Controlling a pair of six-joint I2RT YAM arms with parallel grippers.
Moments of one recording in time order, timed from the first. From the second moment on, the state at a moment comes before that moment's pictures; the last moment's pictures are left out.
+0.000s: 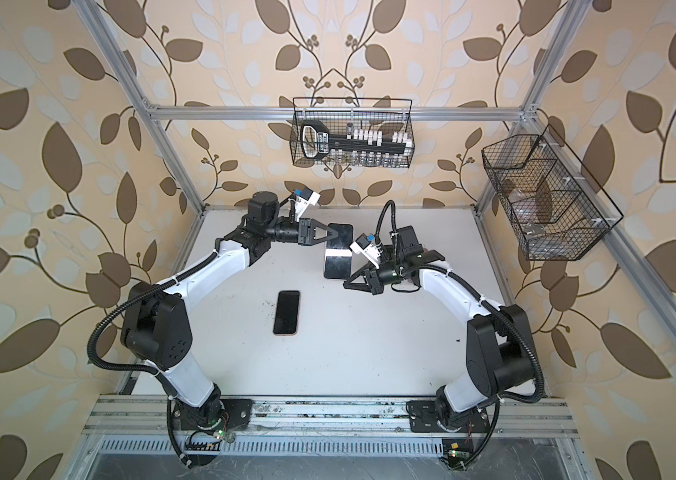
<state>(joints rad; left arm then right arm) -0.37 1.71 1.38 0.06 1.10 -0.65 0.30 1.55 1.12 -0.52 -1.11 -0.24</state>
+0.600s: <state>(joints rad) -0.40 1.71 1.36 0.14 1.09 -0.74 0.27 1.60 1.12 -0.58 -1.25 -0.39</state>
